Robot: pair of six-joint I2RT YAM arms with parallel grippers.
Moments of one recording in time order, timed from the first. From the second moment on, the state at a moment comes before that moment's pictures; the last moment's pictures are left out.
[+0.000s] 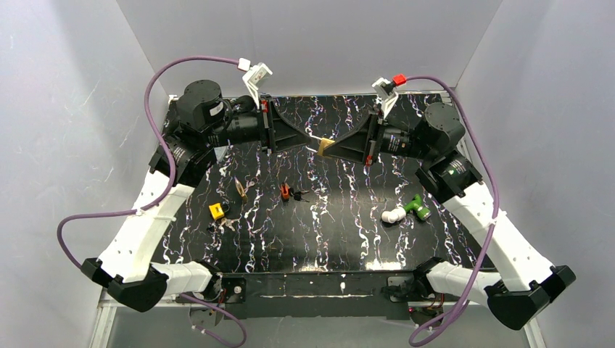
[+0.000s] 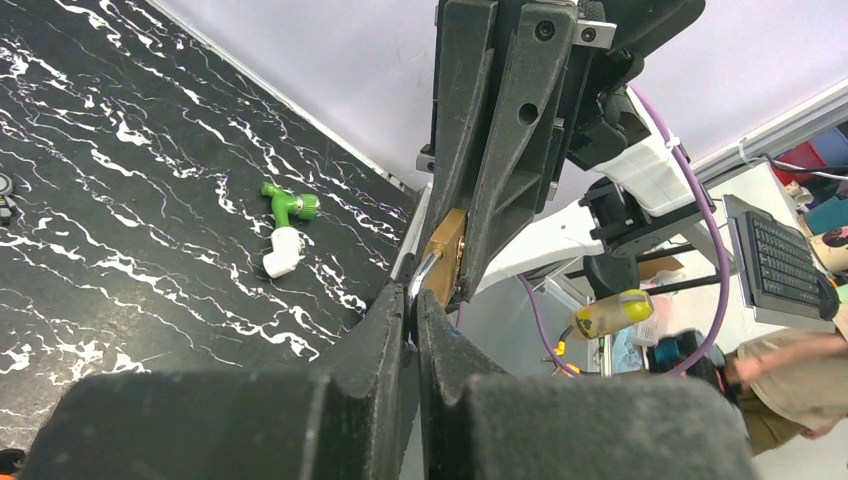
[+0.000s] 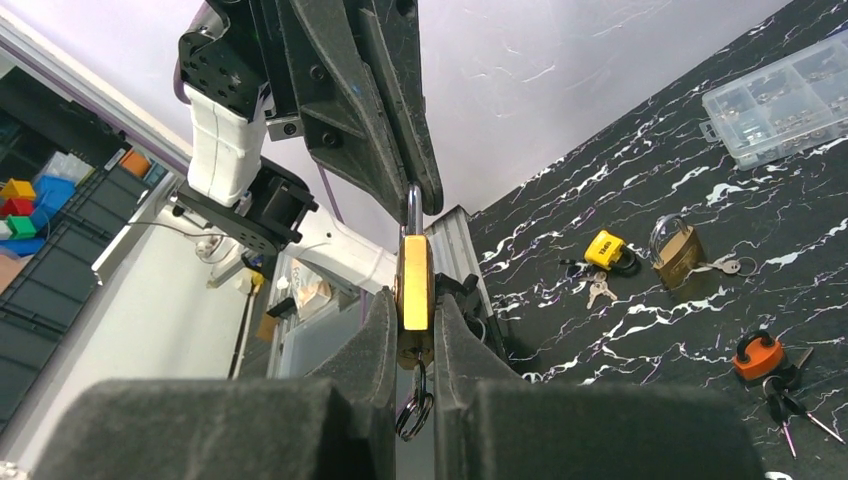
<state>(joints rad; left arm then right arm) -0.57 1.25 1.64 -0.54 0.76 -0.52 0.61 1.09 1.29 -0.06 -0.83 0.74</state>
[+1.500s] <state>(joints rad) -0.64 1.26 1.71 -0.61 0.60 -0.42 0.57 1.17 1.32 0.04 -0.93 0.83</state>
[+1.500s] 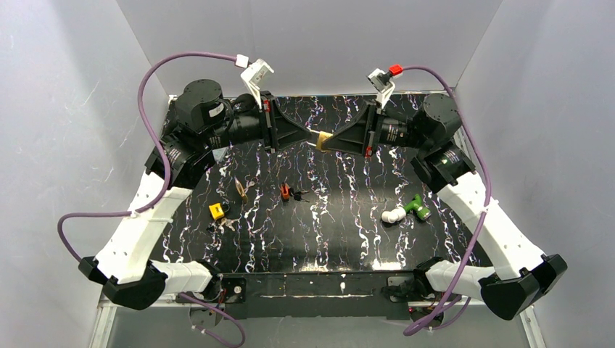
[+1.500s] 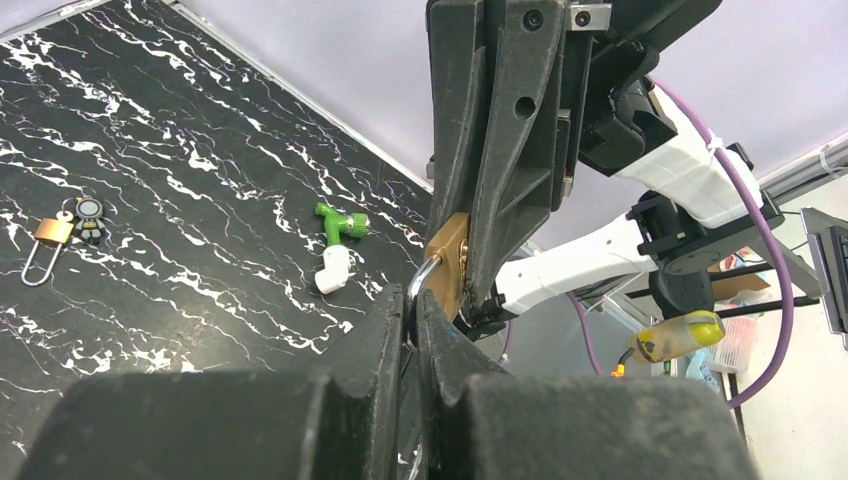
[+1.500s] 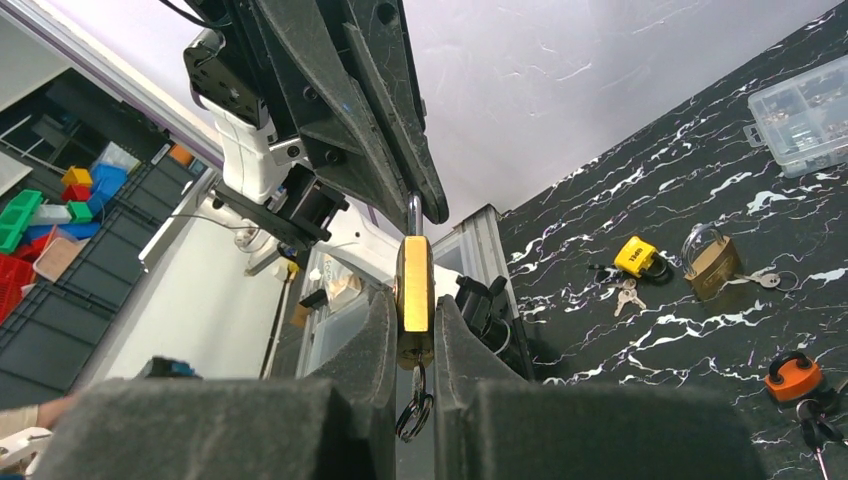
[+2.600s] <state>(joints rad) -0.70 1.30 1.78 -0.67 0.50 -0.37 0.57 1.19 1.44 -0.20 -0.89 0.73</state>
